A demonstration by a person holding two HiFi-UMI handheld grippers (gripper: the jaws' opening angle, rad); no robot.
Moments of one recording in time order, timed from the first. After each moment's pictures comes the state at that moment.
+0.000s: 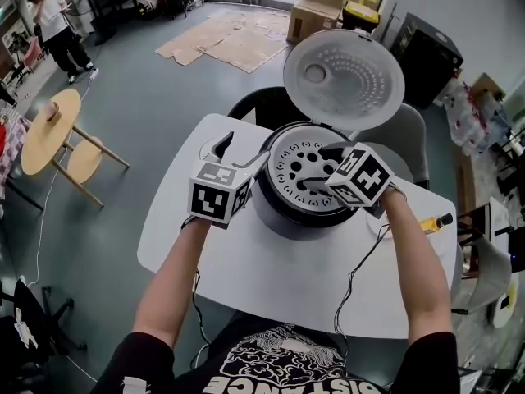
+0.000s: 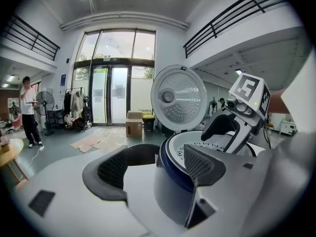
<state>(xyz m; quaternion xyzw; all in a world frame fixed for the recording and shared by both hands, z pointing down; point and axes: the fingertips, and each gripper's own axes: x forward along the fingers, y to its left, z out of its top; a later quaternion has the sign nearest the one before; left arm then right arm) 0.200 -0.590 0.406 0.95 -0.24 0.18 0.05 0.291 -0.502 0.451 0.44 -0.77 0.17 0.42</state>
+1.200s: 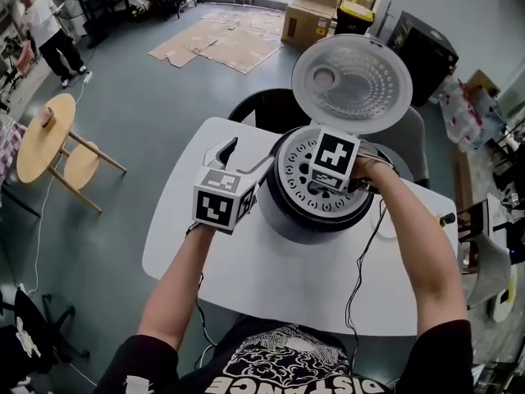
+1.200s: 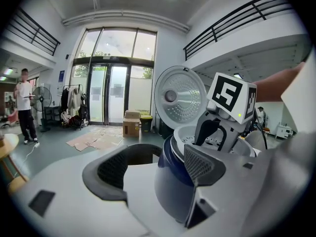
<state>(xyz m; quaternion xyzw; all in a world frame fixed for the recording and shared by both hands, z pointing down) 0.185 -0.613 0.420 0.96 -0.22 0.17 0.07 0.279 -0.529 0.491 0.32 -0.68 0.23 0.61</state>
